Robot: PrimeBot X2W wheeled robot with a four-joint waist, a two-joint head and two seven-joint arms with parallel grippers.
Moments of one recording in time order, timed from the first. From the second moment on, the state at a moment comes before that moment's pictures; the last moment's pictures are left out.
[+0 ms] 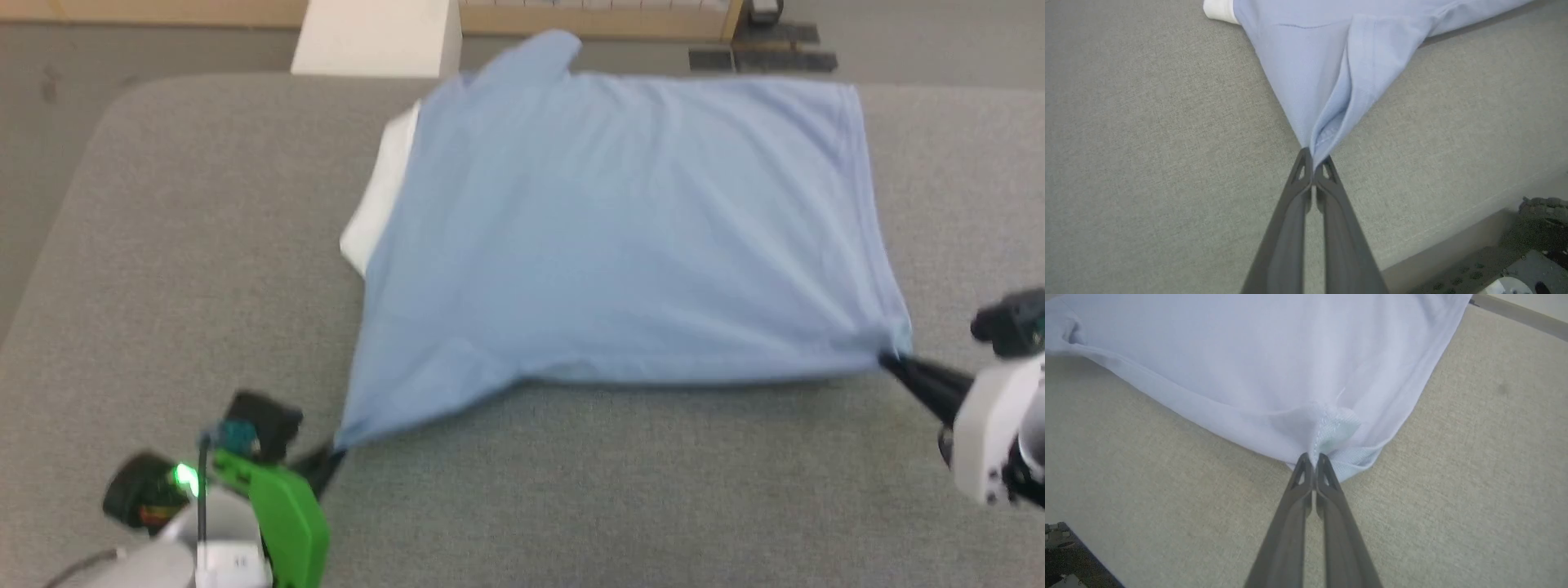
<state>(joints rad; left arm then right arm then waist) -0.28 0.84 -0.82 -0.15 -0.81 0.18 0.26 -0.65 -0.90 1.10 0.41 1.10 0.13 -0.06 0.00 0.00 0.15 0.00</state>
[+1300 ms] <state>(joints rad) -0.42 0.72 -0.76 -0.27 -0.76 0.29 0.21 -0.48 -1.03 0.86 0.23 1.28 0.13 0.04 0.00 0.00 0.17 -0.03</state>
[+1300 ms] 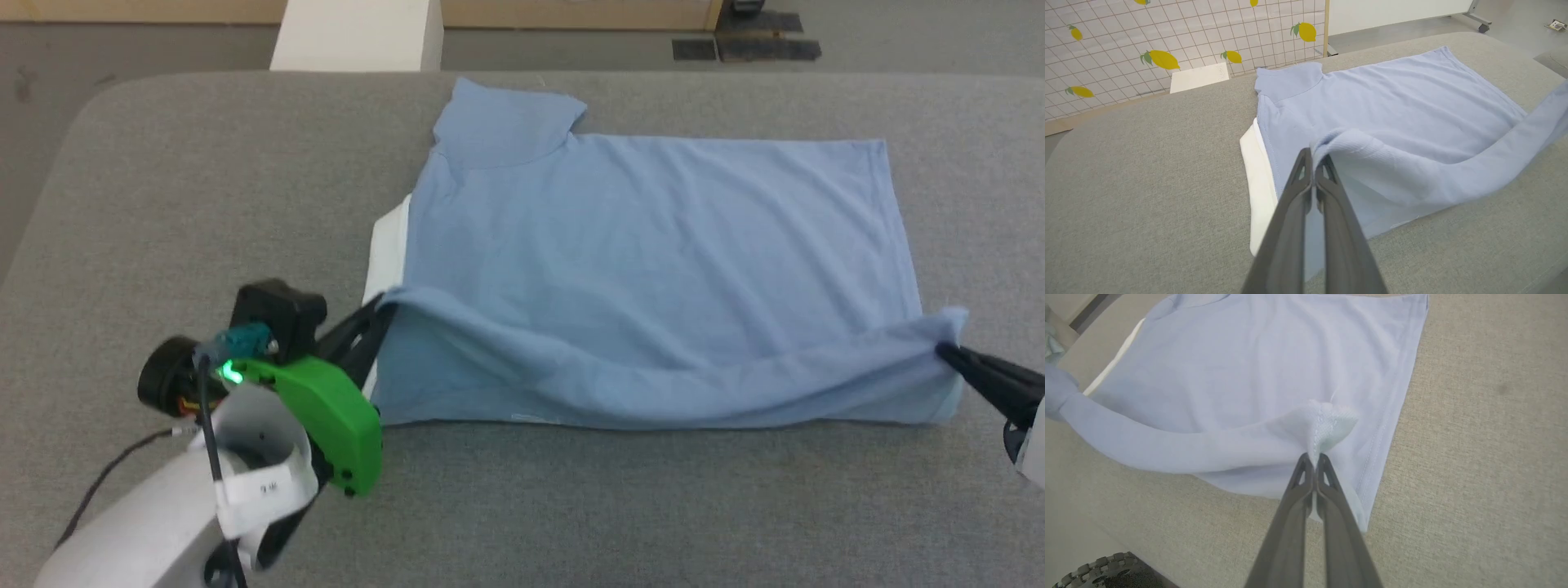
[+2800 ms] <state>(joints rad) -0.41 0.49 -0.65 0.12 -0.78 0.41 -0.09 -0.41 -0.63 0.38 0.45 0.74 0.13 -0.15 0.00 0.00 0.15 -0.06</state>
